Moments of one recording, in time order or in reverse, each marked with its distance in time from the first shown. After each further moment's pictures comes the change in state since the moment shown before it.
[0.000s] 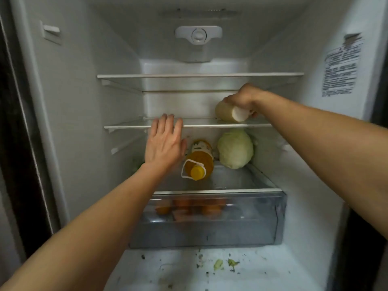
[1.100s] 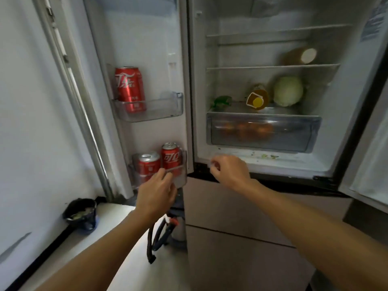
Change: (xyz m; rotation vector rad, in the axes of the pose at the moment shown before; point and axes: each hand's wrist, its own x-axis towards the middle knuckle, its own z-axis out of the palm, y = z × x) left_hand -0.435 -0.074 -0.314 -0.162 -0.431 -0.244; right_hand -0.489 -0.034 0.173 -0.095 -0.244 -0.528
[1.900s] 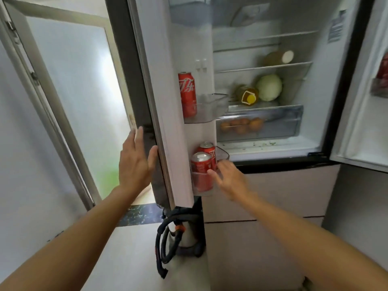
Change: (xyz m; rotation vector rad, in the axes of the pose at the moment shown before) left_hand 0.029 -0.166 -0.077 -0.295 0.282 -0.033; right_hand -0.031 -0.128 0.074 0.119 0.171 0.195
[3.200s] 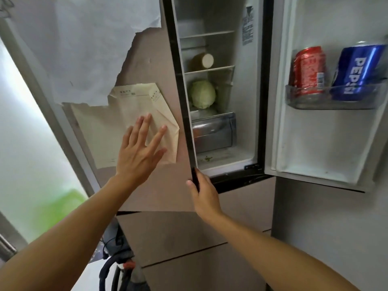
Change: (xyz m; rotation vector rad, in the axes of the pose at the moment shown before) left_hand 0.117 0.209 0.230 0.305 -0.030 0.658; right_hand 0.047 0.211 -0.041 0.437 0.214 0.358
